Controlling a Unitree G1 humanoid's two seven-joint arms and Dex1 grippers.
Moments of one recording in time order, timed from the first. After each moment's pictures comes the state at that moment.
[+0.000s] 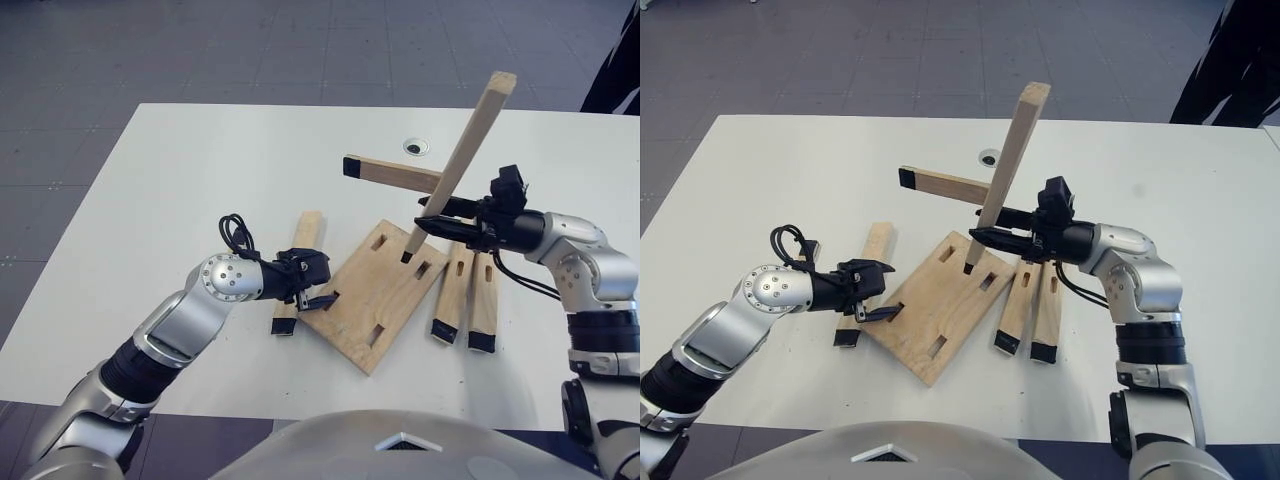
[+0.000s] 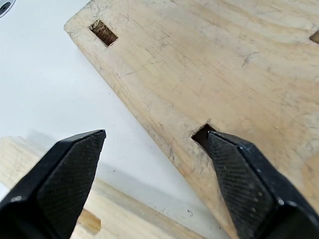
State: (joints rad) left arm -0.18 0.76 -0.48 -0.43 -0.03 0.58 -0.83; right arm -0.28 -0.51 -0.06 0.01 0.57 0.51 1.17
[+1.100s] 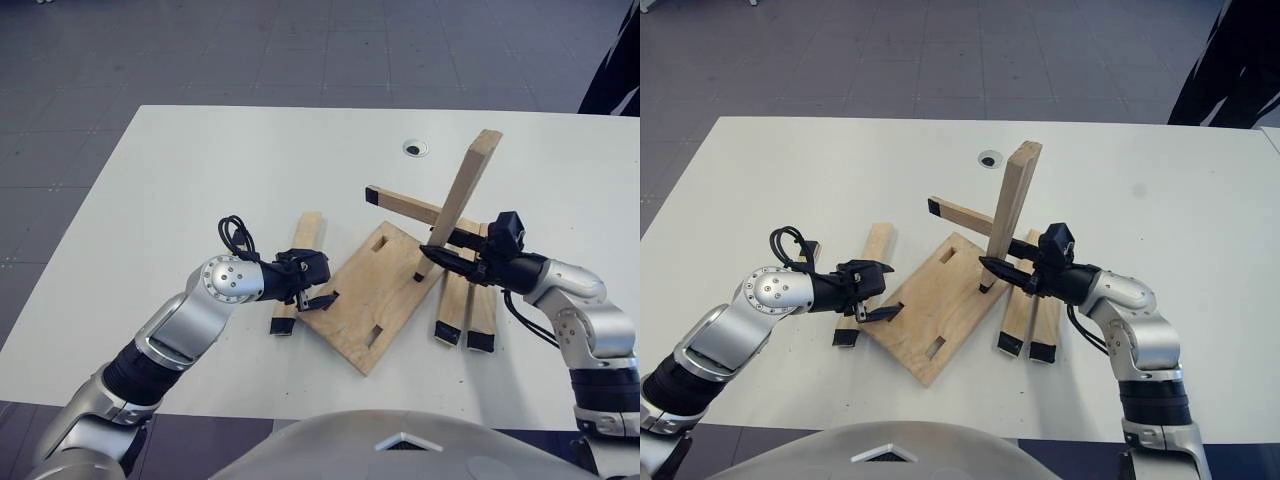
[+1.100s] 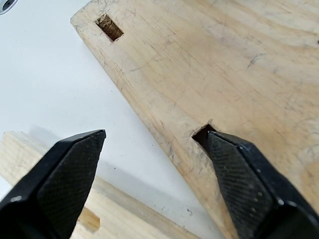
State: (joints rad) left arm -0.16 0.74 -0.47 -0.44 -0.02 0.60 -0.82; right arm -0.01 -0.52 -0.02 -0.15 0.49 0.34 0.97
